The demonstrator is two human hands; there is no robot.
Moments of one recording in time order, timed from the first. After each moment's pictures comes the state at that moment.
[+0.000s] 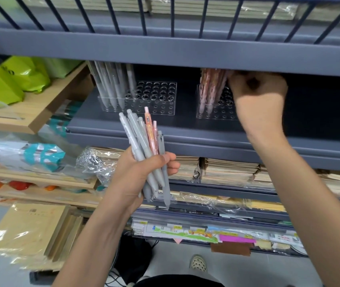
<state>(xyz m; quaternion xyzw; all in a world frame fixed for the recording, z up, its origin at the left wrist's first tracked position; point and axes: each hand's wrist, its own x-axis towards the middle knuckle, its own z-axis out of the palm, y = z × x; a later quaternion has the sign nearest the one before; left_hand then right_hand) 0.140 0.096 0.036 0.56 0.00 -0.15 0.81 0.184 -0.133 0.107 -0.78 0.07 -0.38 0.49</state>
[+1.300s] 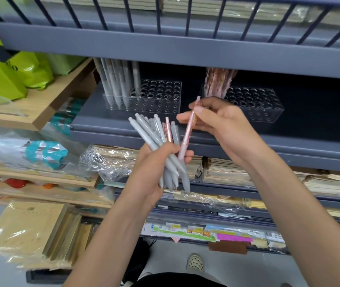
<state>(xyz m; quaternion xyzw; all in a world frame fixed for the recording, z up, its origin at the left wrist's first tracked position) 0.146 0.074 0.041 0.50 0.07 -0.19 0.84 0.164 -0.094 0.081 -0.72 -0.05 -0.02 0.69</state>
